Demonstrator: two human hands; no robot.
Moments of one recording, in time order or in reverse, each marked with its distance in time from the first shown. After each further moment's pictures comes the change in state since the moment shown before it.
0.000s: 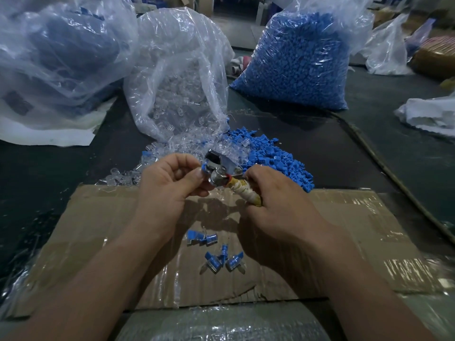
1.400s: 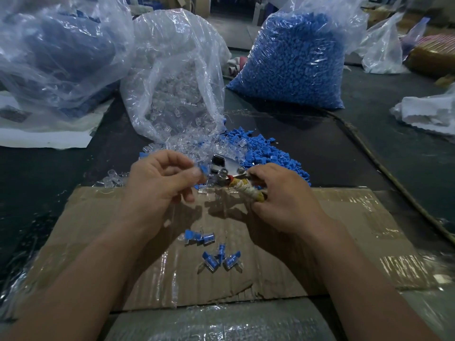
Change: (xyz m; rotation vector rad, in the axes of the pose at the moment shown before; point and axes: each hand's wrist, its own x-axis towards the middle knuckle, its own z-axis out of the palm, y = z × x) left_hand 0.007 0.002 -0.015 0.017 -0.030 -0.082; right_hand 0.005 0.013 -0.002 -0.038 0.083 0.049
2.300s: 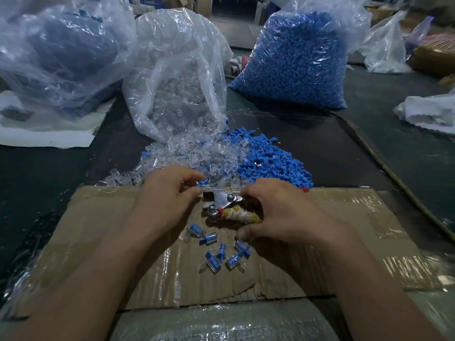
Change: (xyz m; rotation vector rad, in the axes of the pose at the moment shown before) left_hand 0.011 -0.019 -0.003 0.967 -0.023 0.202; right_hand -0.004 -0.005 -0.002 -0.110 -0.311 -0.084
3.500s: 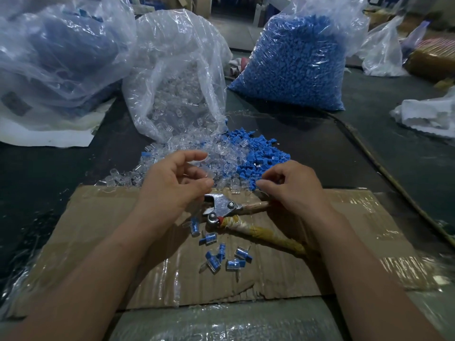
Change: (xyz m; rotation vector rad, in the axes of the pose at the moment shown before) left_hand -0.008 0.014 -0.005 -0.729 -0.015 -0.096; right_hand 0.016 0.037 0.007 0.230 0.406 0.285
